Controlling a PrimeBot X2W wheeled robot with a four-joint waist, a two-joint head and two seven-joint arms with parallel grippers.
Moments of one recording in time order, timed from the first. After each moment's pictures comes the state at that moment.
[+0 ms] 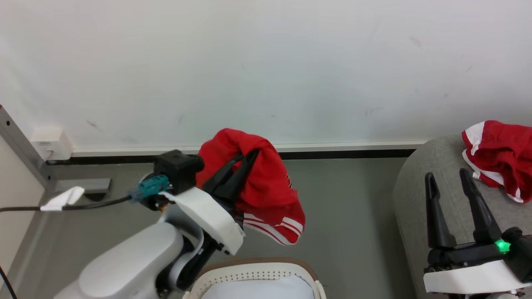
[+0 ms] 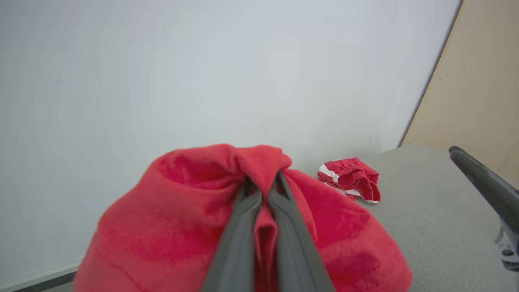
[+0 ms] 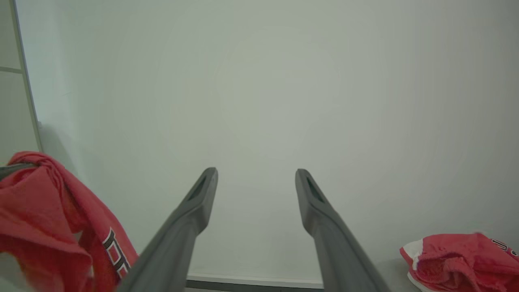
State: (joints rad) left arm -0.72 0.50 -1.00 0.06 -0.95 0.19 -0.22; right arm -0.11 -0.06 0.06 -0.04 0.30 0.13 -0.21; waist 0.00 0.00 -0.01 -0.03
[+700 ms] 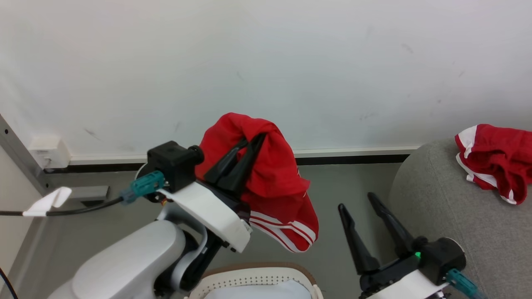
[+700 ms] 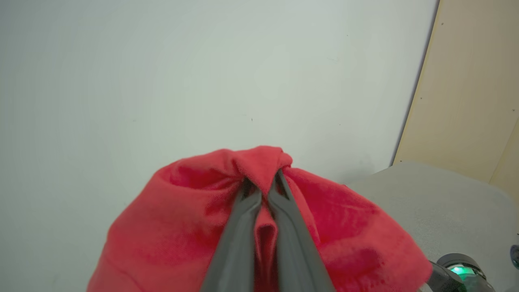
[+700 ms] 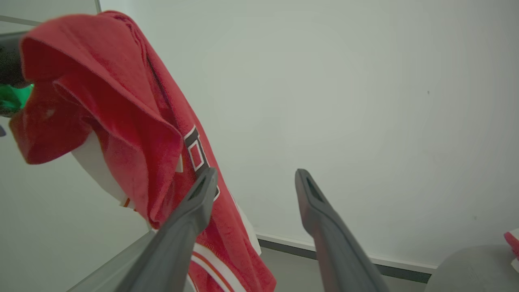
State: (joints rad) left arm -0.75 0.54 -0.97 -0.10 -0.93 0.28 -0.20; right arm -0.15 -0.06 0.33 0.09 0.33 0.13 -0.21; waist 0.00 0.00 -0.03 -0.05
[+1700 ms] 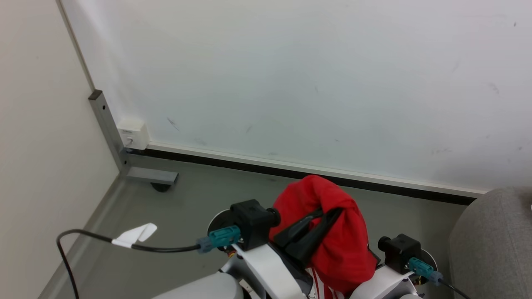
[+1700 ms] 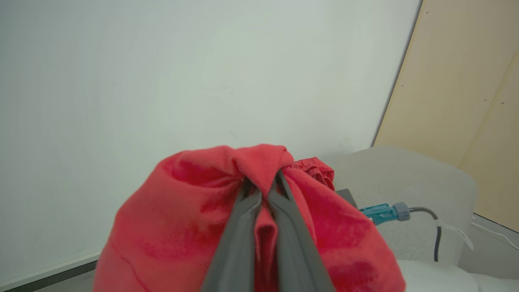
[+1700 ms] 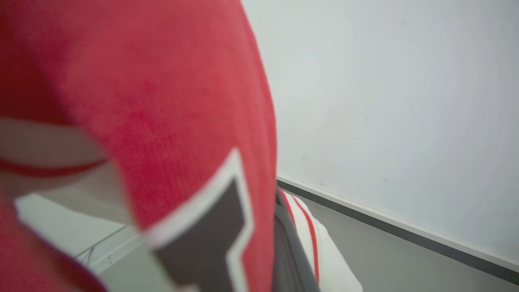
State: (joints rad) left arm -0.69 0.39 -1.15 -0.14 -0.89 0.24 -0.17; right arm -0.33 -0.05 0.54 0.53 0.46 0.13 -0.24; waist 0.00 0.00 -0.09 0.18
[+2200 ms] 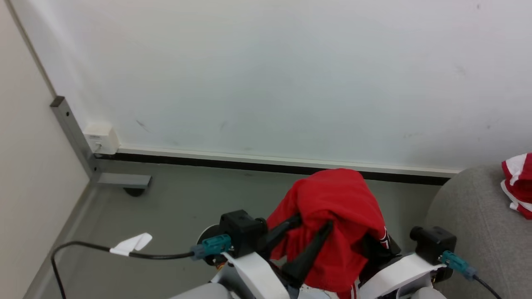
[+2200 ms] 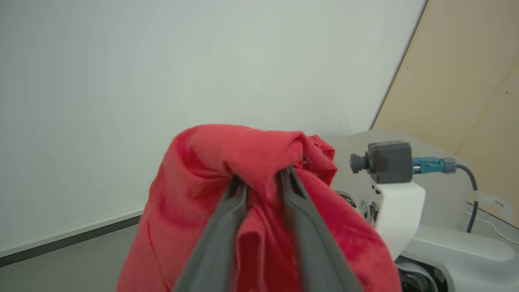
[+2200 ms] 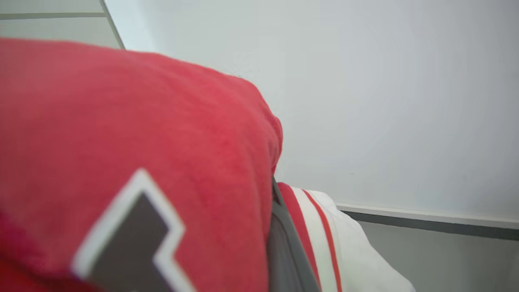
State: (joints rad) left arm -0.64 0.43 -1.15 -0.10 -0.92 0.24 -0.18; right arm -0.31 -0.05 0.45 0.47 0.59 0.13 -0.26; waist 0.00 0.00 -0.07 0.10
